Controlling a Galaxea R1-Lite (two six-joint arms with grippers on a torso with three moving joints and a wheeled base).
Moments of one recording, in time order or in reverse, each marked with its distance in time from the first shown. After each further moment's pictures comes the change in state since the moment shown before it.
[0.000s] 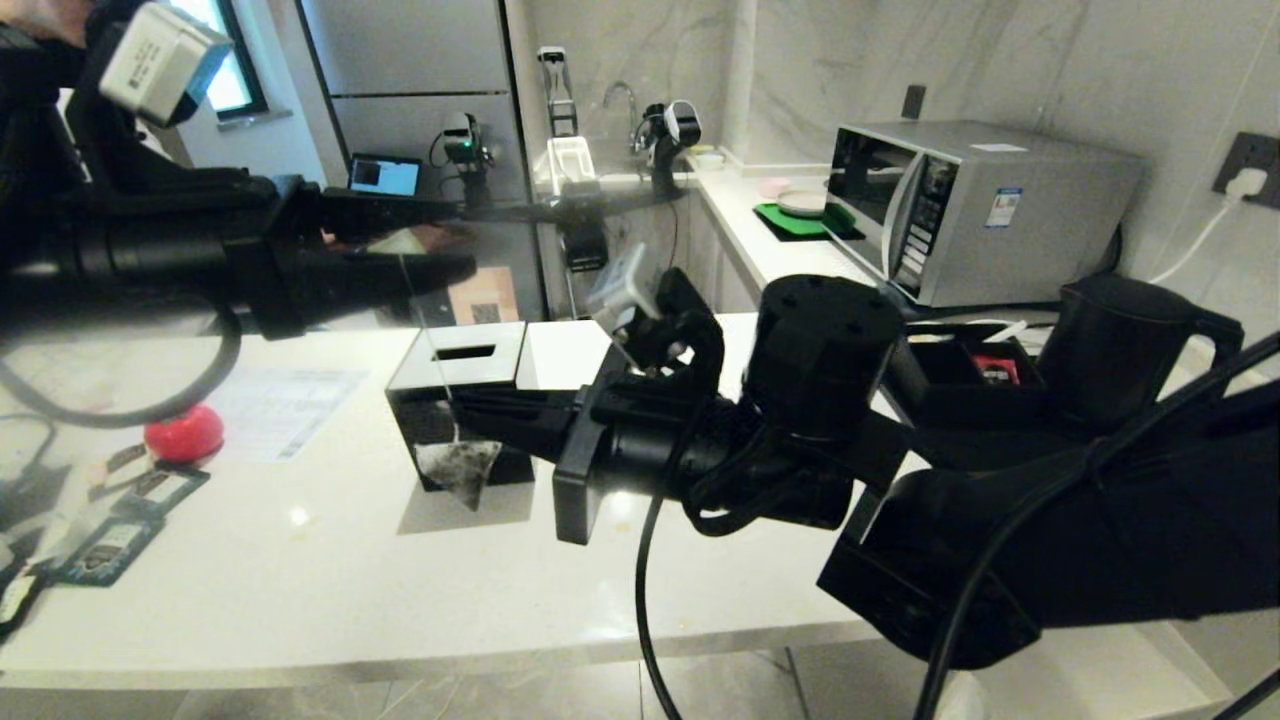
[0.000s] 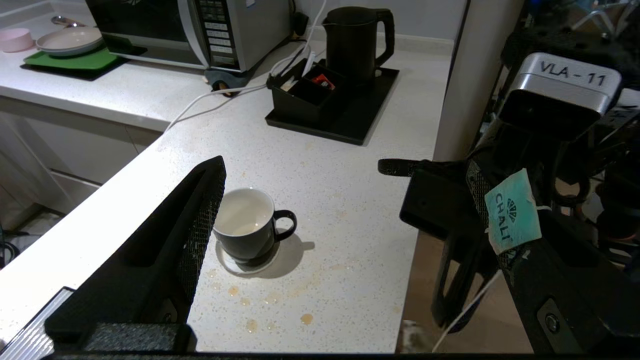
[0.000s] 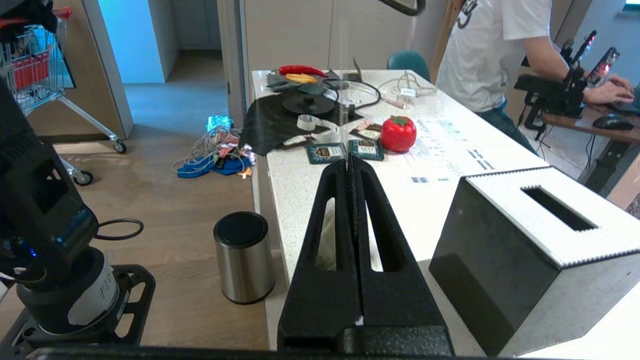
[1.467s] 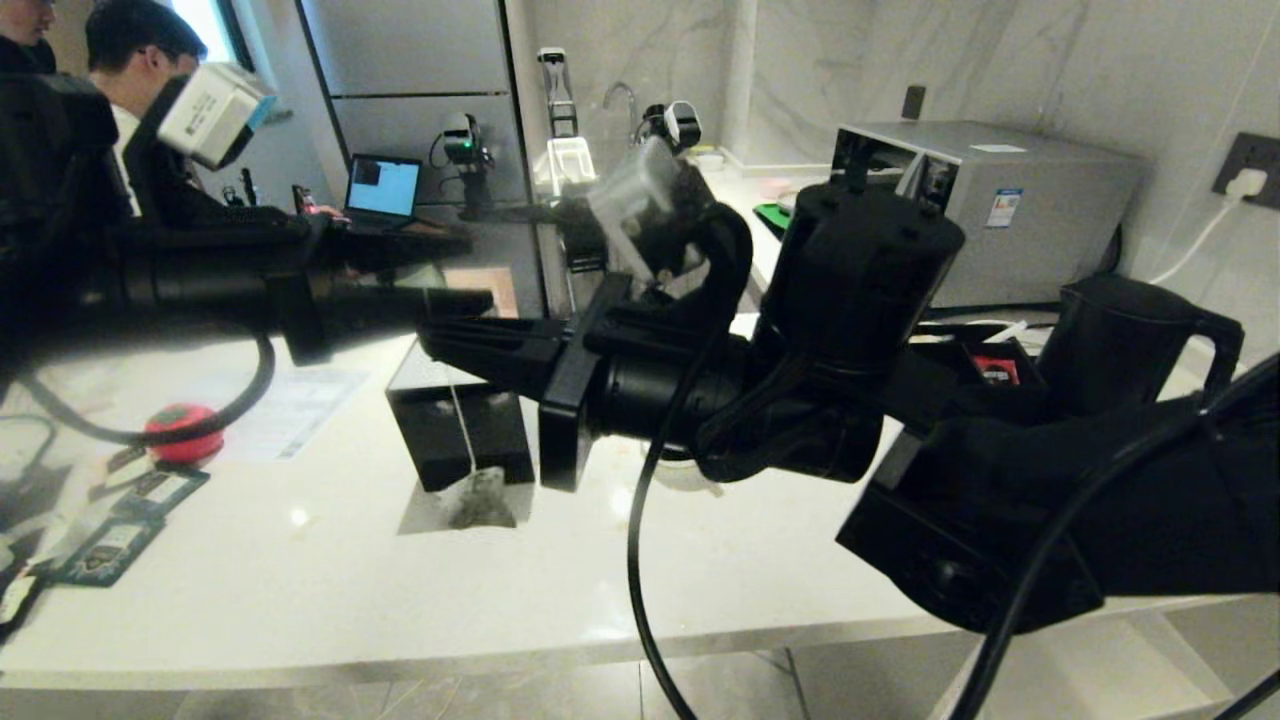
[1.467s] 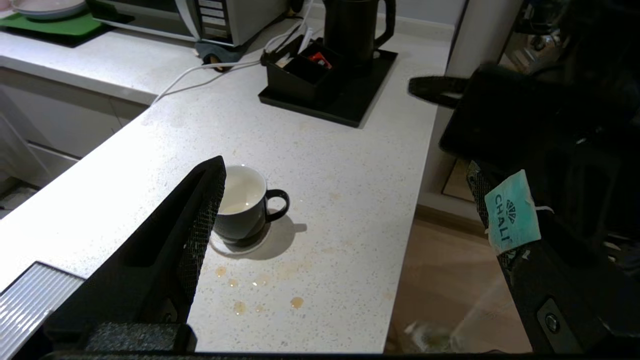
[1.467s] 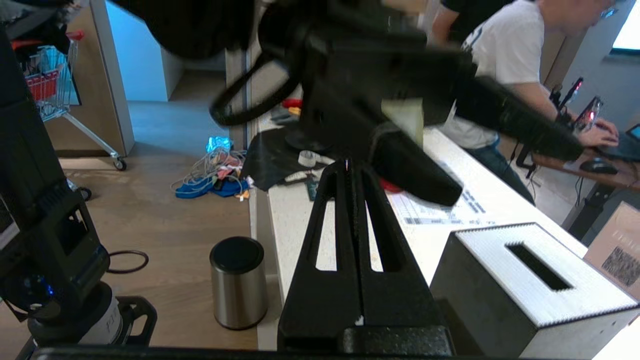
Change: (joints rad) left arm -0.001 0.031 0.031 0.016 0.008 0.014; right arm 0.015 -0.059 -0.105 0.090 0.003 -0.005
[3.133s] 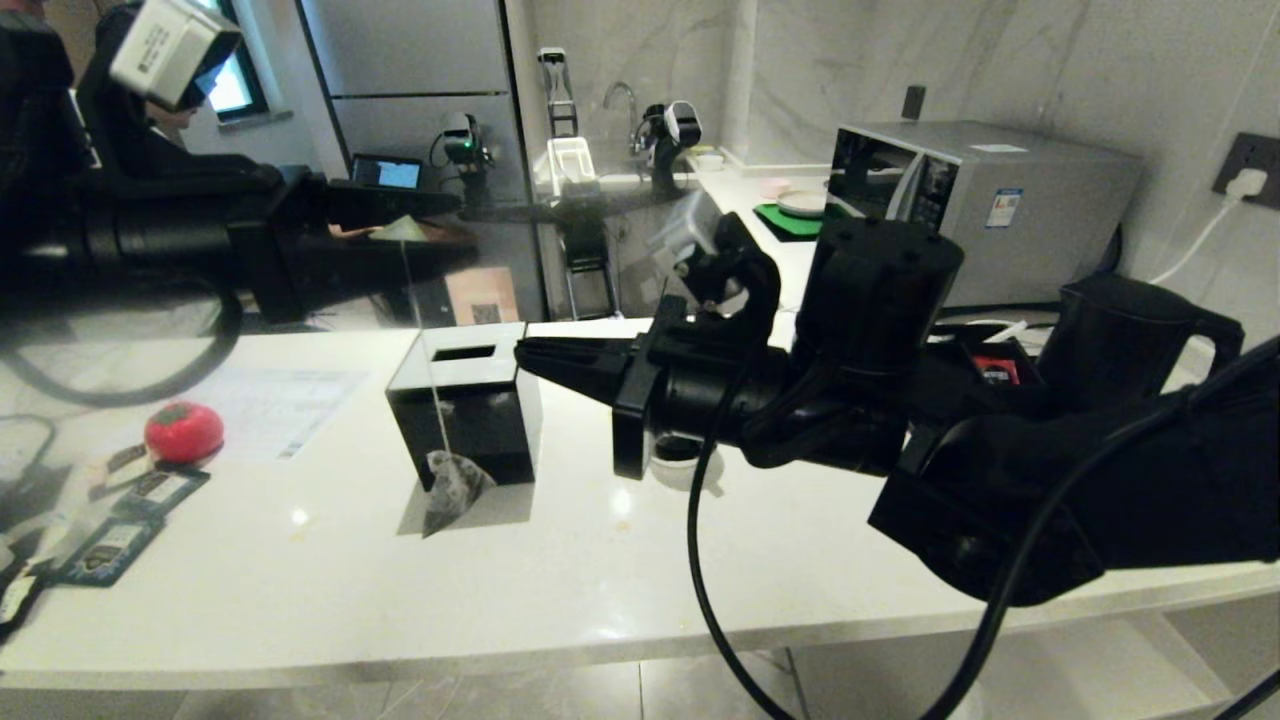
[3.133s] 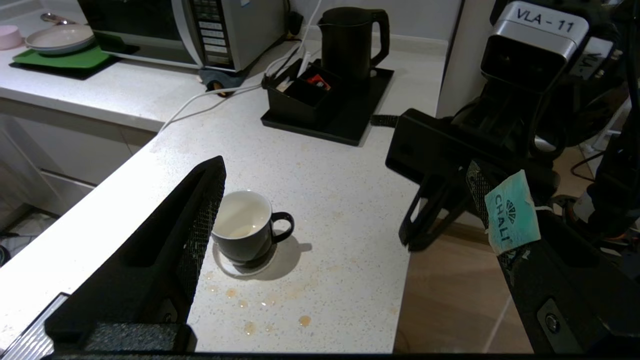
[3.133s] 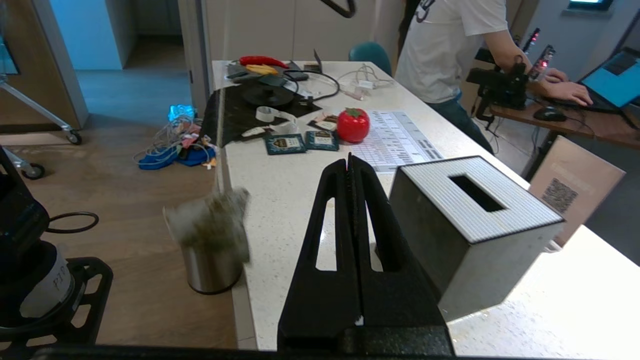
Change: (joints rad) left arm 0.000 -0.007 -0.088 0.035 -0.027 -0.011; right arm -0.093 -0.005 0.082 0.020 -0.002 -0.047
